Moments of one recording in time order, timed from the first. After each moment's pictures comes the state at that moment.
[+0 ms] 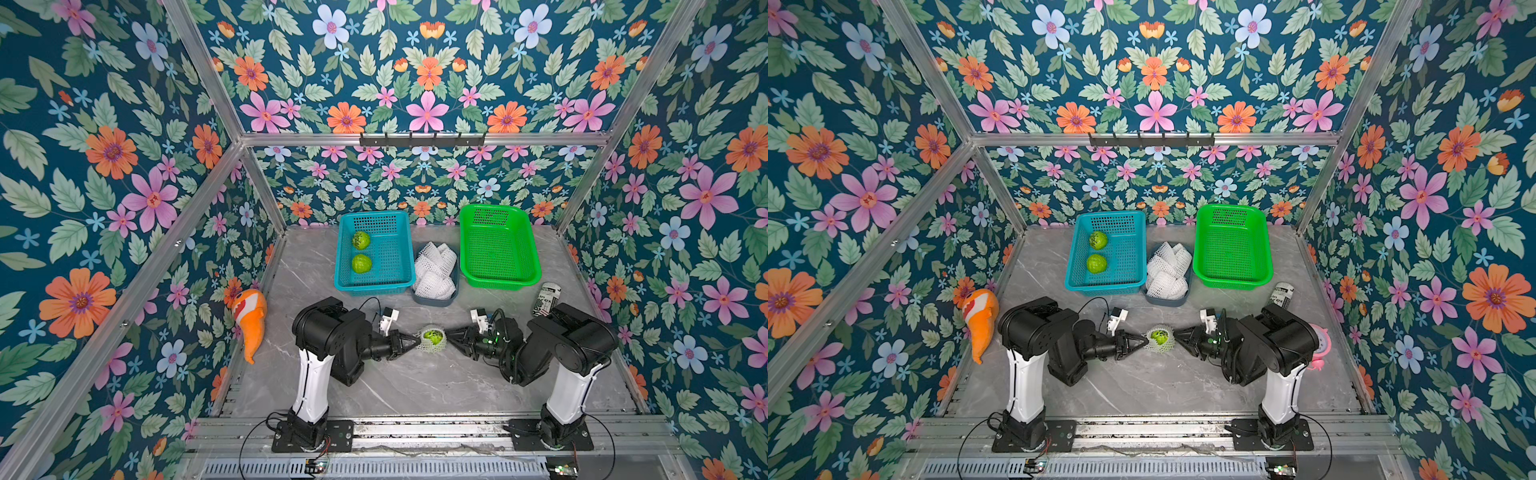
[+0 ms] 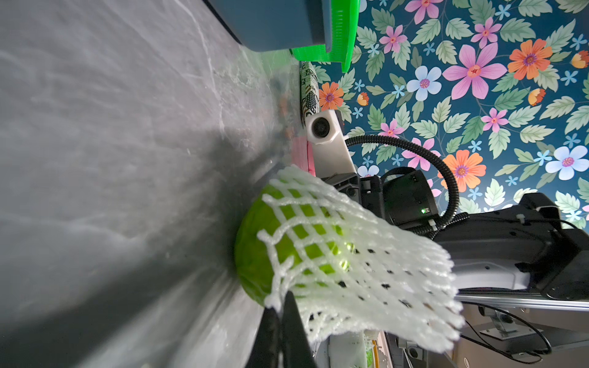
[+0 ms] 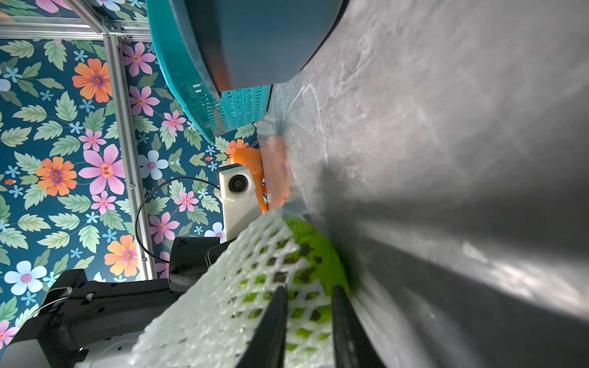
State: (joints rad) left arm -0.57 2.07 0.30 1.53 0.79 -1.18; right arm 0.46 1.86 0.23 1.28 -0.64 1.34
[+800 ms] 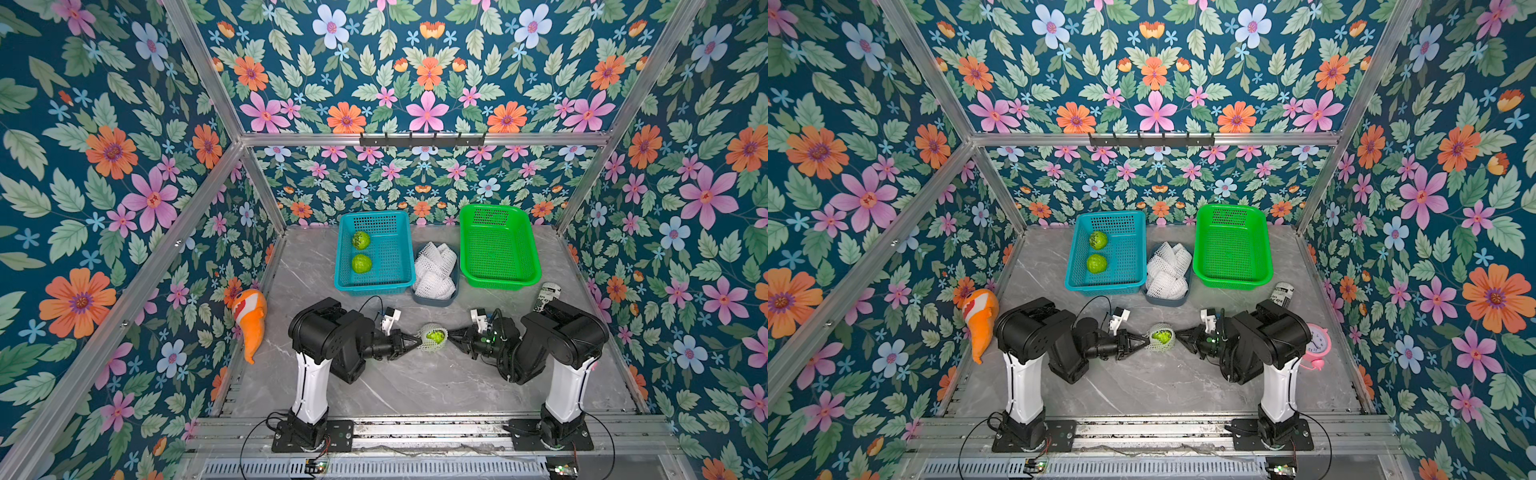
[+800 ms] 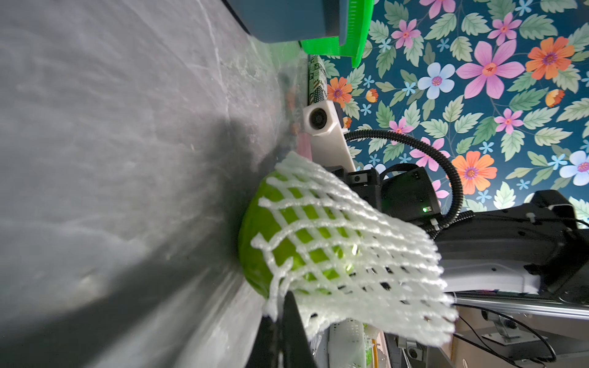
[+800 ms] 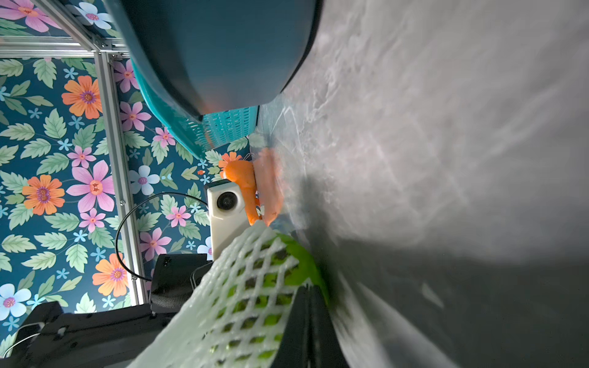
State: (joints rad) left arm -0.58 2.01 0.32 1.37 0.78 -1.15; right arm 0.46 1.92 0.25 1.30 -0.60 1.34
